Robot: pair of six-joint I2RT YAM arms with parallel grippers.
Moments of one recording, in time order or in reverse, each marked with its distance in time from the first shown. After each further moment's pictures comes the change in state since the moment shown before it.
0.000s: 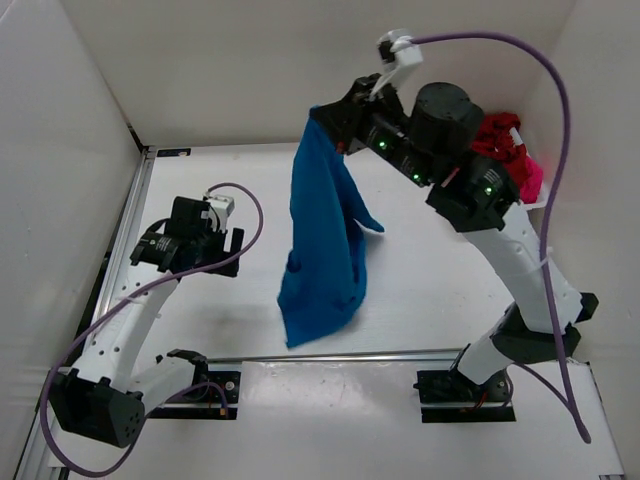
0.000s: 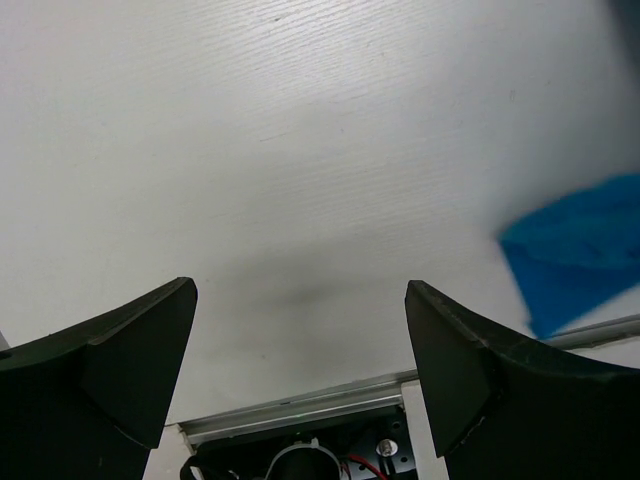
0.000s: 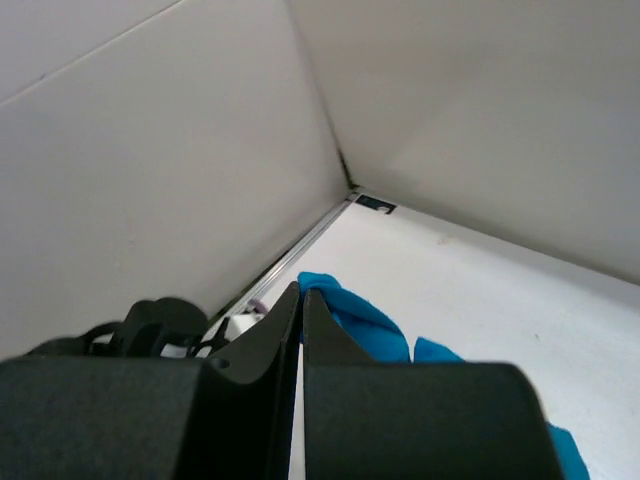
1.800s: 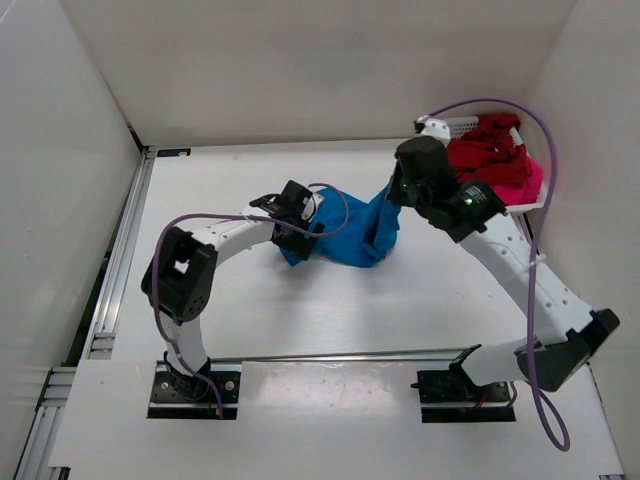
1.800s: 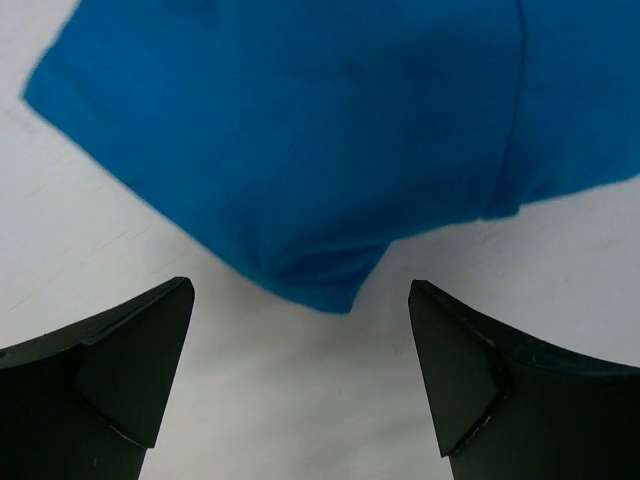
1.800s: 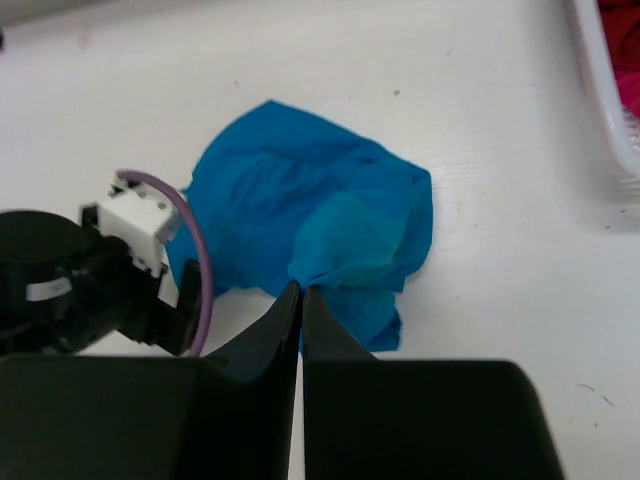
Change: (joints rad) left arm -0.340 0.778 0.252 0.398 -0.094 0.000; right arm -0.228 -0.167 -0.628 -0.245 0.290 0.244
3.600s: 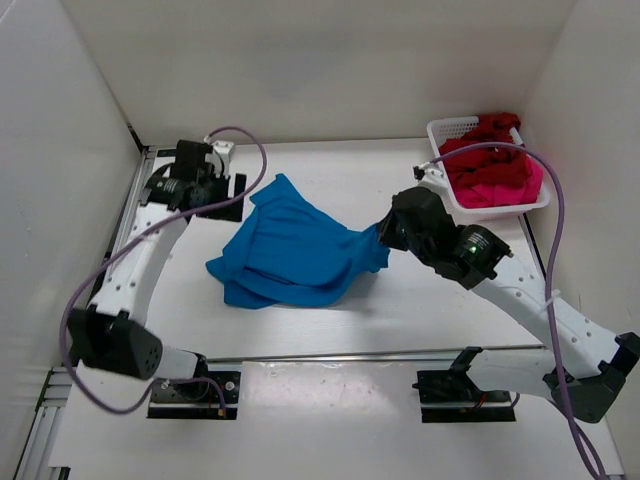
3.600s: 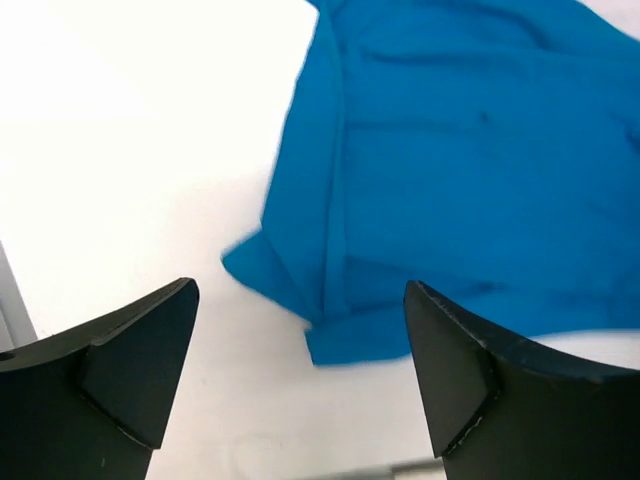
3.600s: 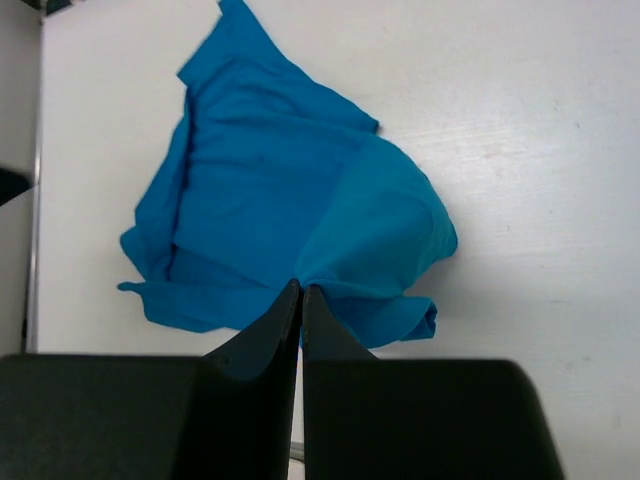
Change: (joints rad) left arm 0.372 -0.329 0.207 -0.351 0.060 -0.001; right arm 0.163 -0.244 -0.301 0.067 0.010 0.251
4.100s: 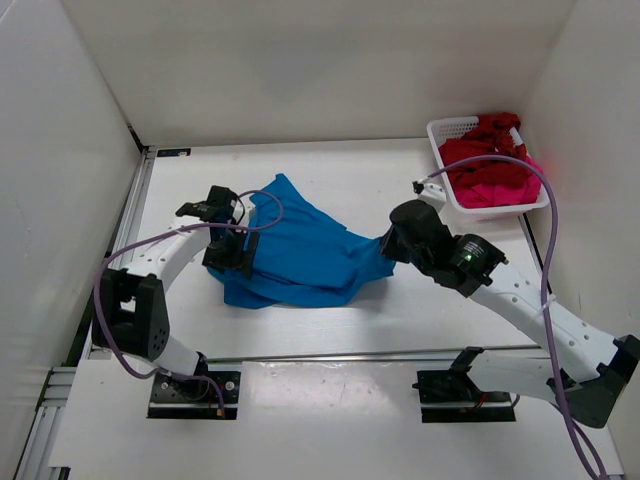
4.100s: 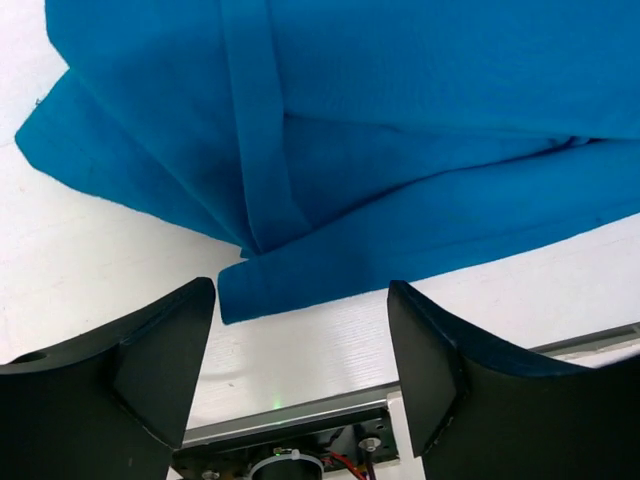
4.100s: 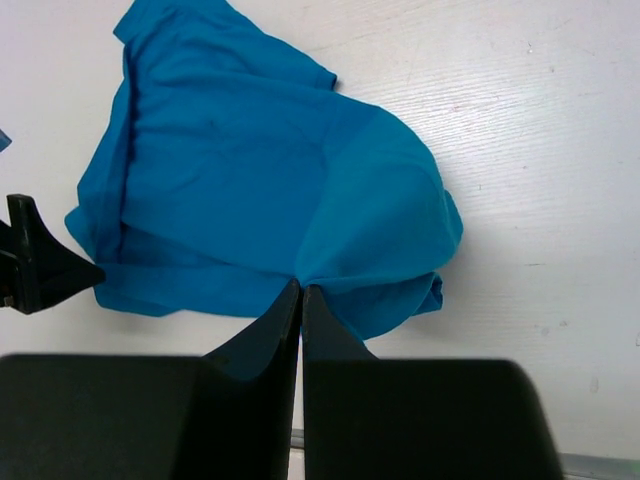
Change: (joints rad) left arm -0.014 0.008 -0.424 0.017 0.135 0.001; right arm 0.000 -0.032 -0.124 -0.009 0.000 0.034
